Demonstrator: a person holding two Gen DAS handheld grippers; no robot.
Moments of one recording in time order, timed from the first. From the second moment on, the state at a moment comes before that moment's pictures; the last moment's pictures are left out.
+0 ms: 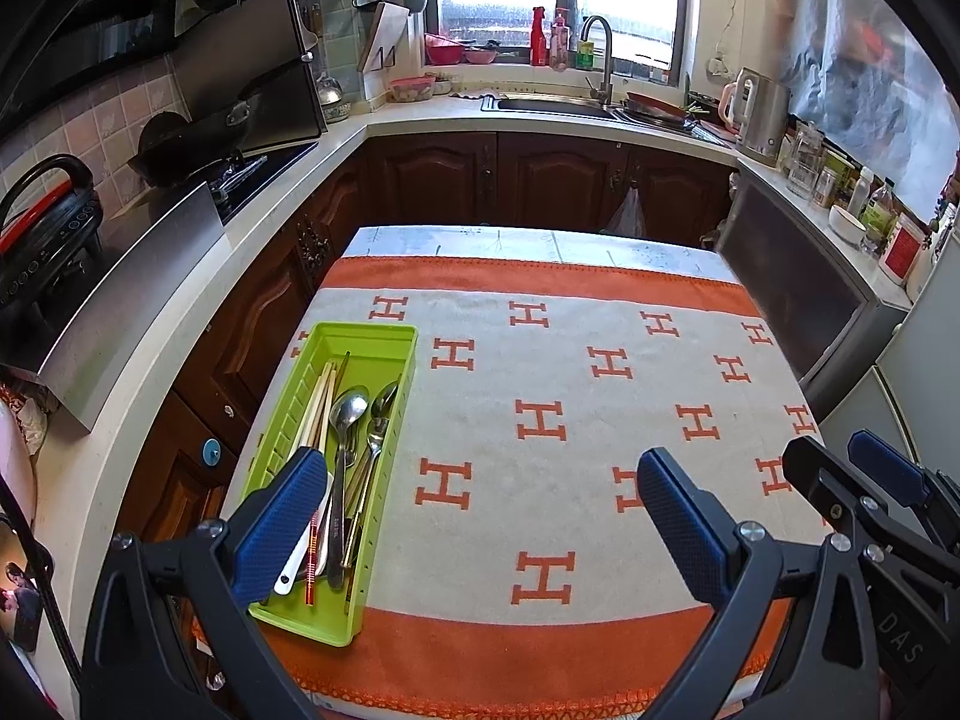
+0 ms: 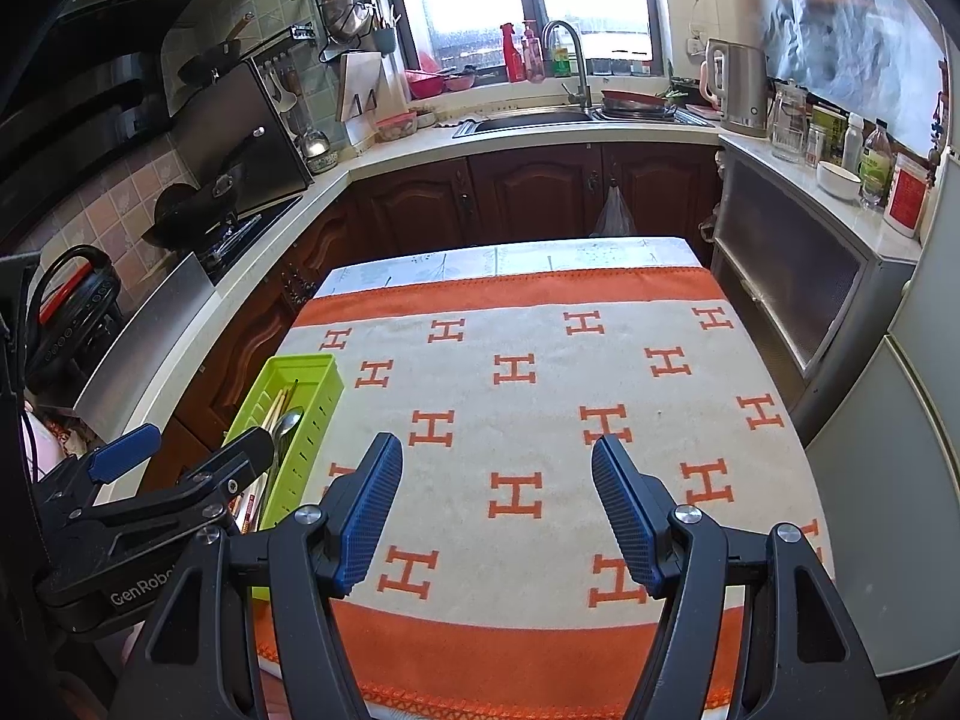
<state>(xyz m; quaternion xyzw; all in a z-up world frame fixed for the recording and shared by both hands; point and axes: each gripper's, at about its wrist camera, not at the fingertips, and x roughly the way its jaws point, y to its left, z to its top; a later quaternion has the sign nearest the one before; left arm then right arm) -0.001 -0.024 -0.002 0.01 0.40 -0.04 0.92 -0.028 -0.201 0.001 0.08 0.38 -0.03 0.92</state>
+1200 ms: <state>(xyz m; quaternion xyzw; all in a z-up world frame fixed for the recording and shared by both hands) -0.001 -0.024 -0.005 0.01 0.40 -0.03 0.91 -0.027 -0.203 -0.003 0.08 0.39 -0.03 0.92</state>
